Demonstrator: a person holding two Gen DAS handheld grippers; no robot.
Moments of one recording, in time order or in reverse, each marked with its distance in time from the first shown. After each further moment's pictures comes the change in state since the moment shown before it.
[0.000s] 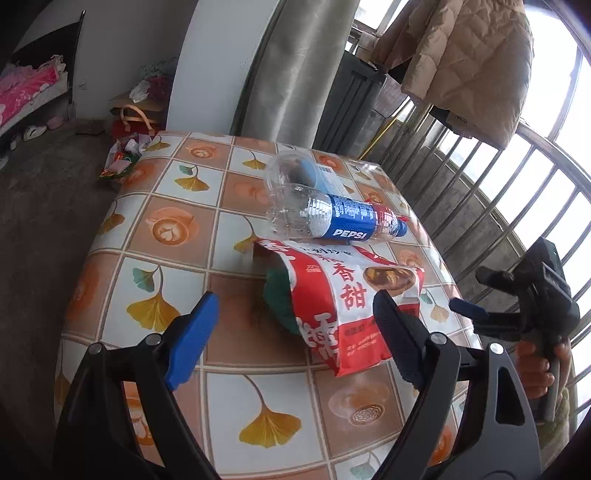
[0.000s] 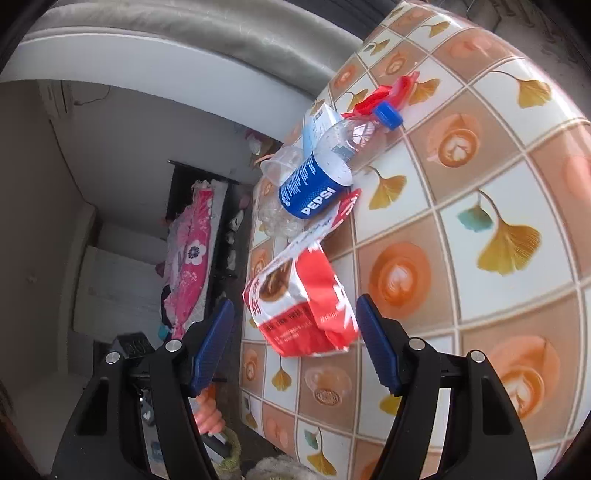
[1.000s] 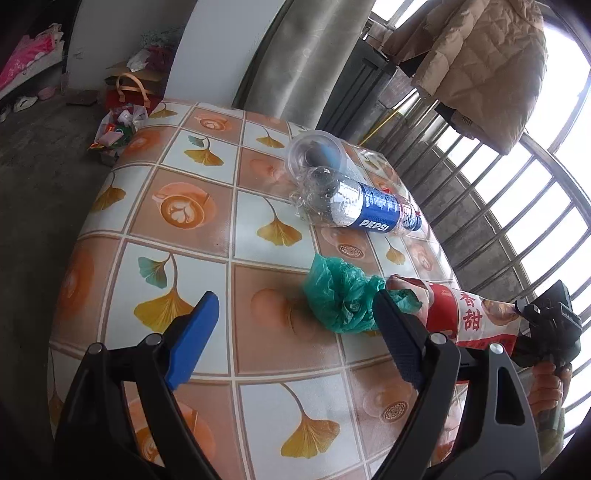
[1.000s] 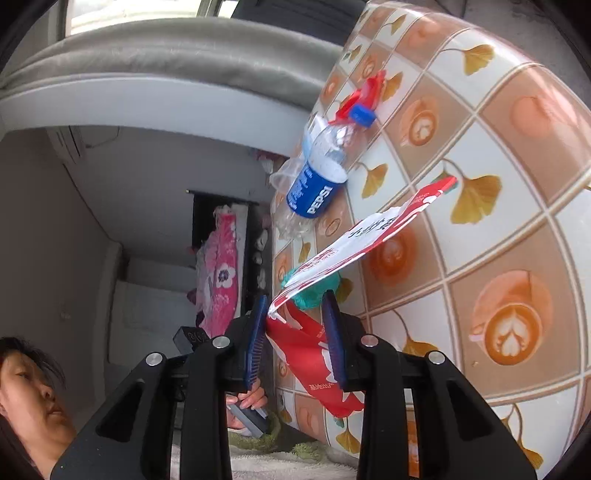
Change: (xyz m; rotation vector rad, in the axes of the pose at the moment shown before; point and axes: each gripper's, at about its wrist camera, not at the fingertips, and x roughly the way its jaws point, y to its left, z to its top) left arm 0.030 0.046 0.001 -0.055 0.072 -0.071; right arm -0.056 -0.019 -0.043 0.140 -0.093 0.123
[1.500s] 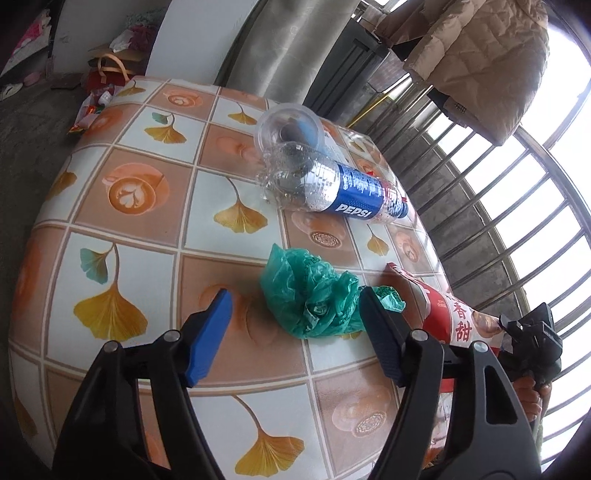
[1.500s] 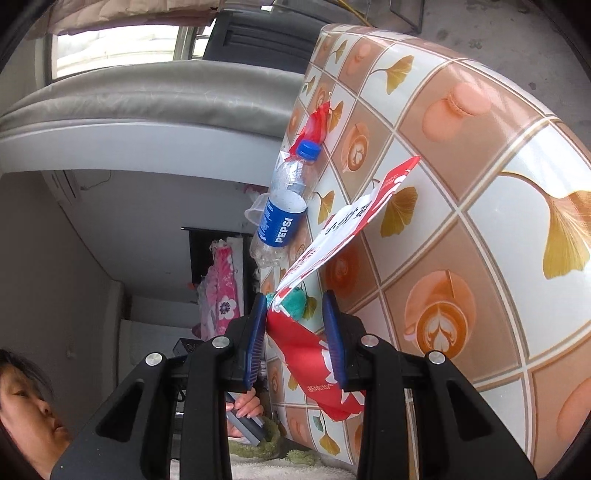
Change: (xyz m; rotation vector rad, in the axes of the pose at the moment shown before) left arm 0.036 -0.020 0.002 -0.036 0.086 -0.056; right arm -0.044 -0.048 0.000 0.095 -0.090 -0.002
